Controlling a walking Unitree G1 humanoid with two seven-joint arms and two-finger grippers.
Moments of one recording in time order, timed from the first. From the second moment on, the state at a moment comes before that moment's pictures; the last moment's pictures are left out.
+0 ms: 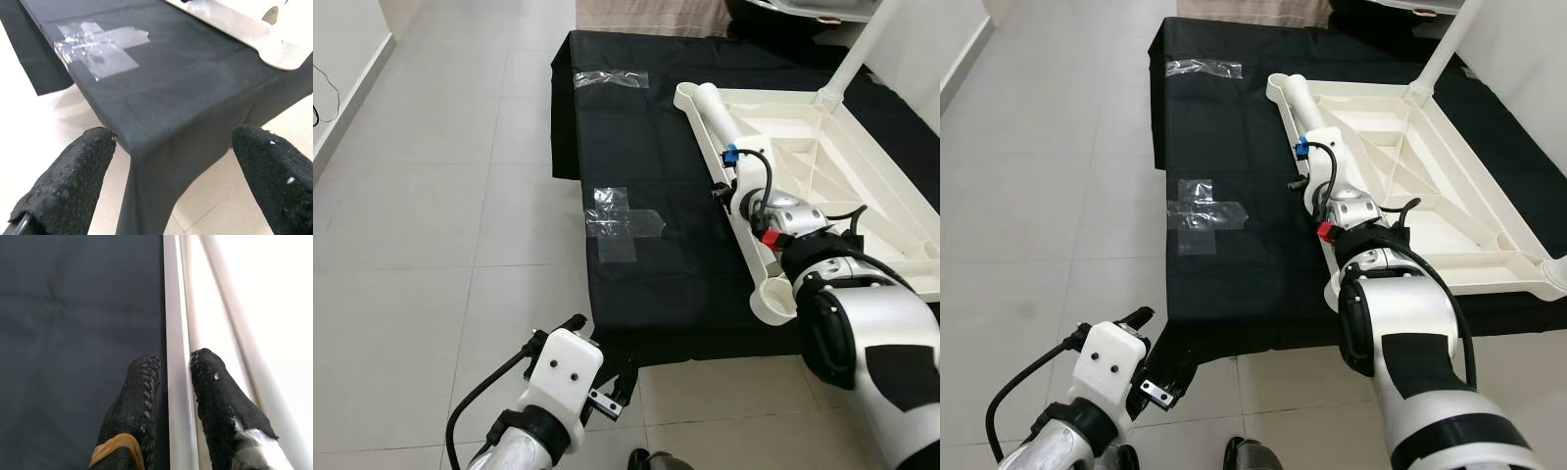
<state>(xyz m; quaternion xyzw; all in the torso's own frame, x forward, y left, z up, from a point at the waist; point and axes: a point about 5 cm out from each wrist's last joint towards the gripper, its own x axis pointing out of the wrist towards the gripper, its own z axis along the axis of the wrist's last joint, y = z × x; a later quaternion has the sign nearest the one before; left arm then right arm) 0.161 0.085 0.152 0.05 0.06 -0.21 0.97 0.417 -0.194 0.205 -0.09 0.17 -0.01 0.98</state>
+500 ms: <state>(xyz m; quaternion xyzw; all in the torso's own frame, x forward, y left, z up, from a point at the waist) 0.153 0.088 0.150 0.06 0.07 -0.21 0.97 0.416 -0.195 0.201 -0.08 0.17 -0.03 0.98</state>
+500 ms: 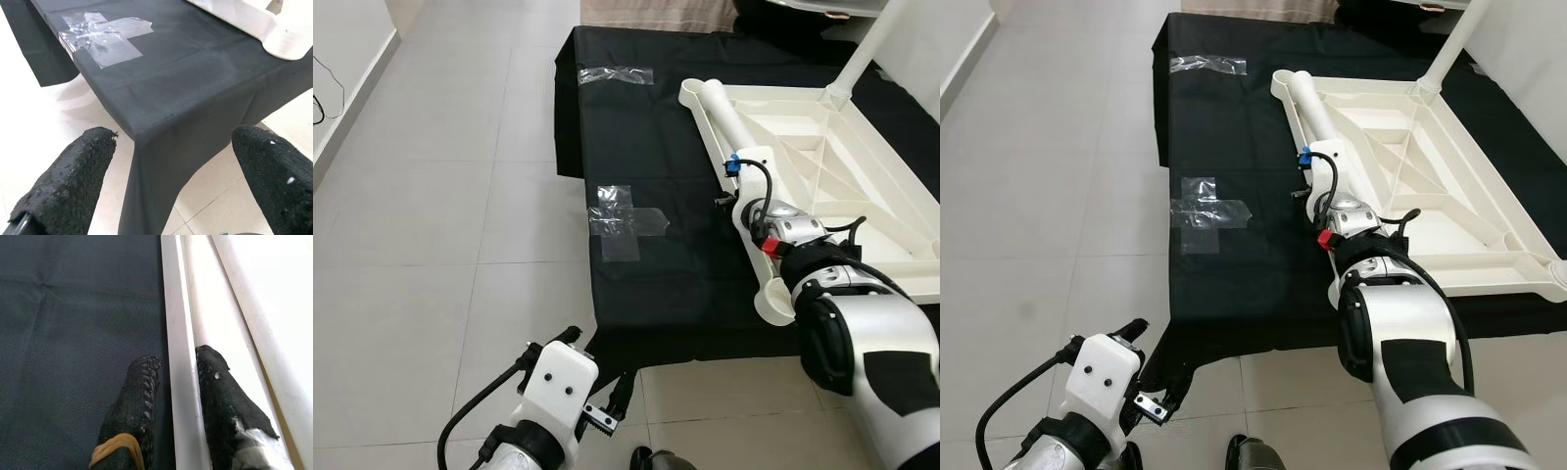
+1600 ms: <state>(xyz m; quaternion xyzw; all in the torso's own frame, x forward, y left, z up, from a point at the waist) 0.152 0.087 0.154 0.06 0.08 -0.21 0.97 0.408 -0.187 0.196 -0.15 0.24 0.17 0.94</state>
